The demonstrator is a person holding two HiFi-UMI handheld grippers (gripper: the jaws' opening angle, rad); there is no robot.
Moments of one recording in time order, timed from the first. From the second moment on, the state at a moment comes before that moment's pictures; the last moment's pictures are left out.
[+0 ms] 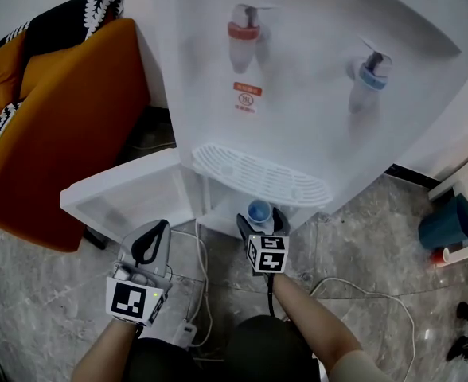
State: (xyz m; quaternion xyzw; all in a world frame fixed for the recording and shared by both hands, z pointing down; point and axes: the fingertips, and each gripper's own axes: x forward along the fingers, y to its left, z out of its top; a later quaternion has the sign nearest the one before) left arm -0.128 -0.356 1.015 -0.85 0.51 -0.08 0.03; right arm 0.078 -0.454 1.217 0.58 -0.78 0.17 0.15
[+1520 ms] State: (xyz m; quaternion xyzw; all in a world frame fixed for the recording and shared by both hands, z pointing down) left arm -0.137 -0.310 0.930 -0.86 0.51 -0.09 0.01; right arm 0.028 -0.359 1.035 0.43 -0.88 0.09 0.18
